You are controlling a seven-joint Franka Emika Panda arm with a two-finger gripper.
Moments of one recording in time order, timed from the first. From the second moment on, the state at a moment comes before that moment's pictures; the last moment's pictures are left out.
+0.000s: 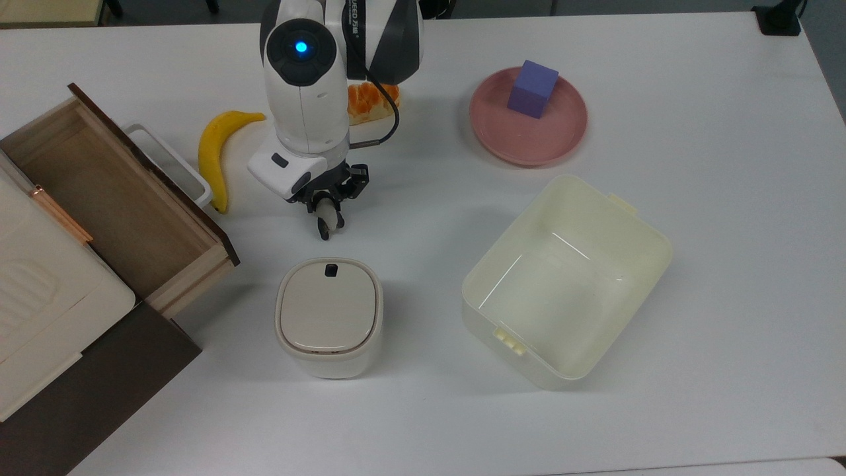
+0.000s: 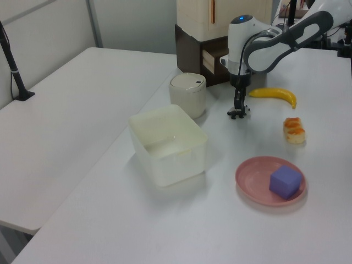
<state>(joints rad) -0.02 0.37 -0.04 -1.84 -0.09 2.20 -0.13</state>
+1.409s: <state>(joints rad) -0.07 0.22 -0.05 -1.55 -0.15 1.93 -0.37</state>
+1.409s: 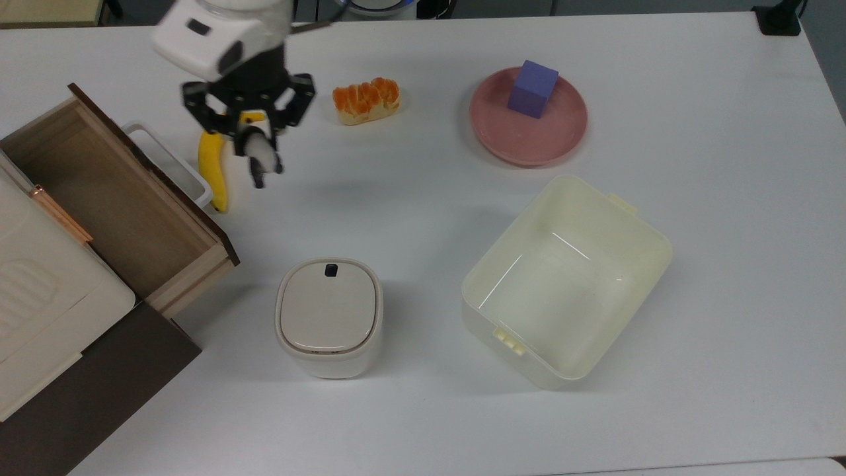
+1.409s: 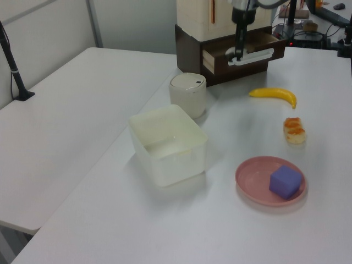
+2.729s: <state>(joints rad) -0.16 0.33 -0.15 -1.48 -0.21 2.15 -0.86</state>
